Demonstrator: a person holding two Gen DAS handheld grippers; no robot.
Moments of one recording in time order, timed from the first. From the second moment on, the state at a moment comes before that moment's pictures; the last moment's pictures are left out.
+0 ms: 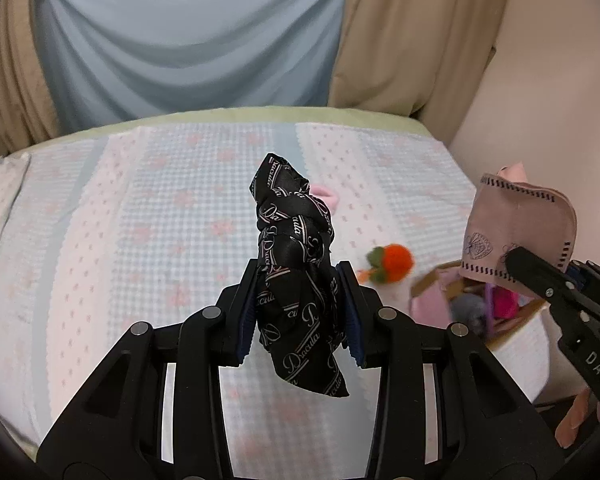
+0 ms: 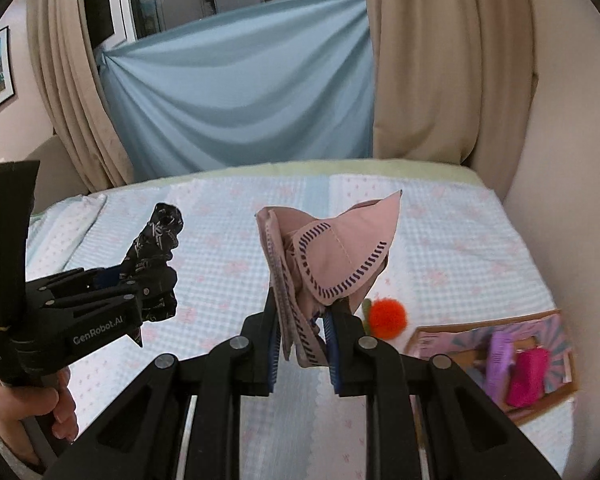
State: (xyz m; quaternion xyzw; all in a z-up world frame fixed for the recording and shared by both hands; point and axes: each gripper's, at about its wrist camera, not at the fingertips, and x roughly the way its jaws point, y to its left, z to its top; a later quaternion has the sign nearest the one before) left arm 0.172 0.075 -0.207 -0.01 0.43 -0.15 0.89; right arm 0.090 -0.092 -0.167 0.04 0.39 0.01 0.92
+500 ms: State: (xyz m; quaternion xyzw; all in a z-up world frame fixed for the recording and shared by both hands) left arm 0.090 -0.027 -0.137 -0.02 0.43 -0.17 0.89; right arm 0.017 -0.189 -0.096 0.04 0.39 0.02 0.92
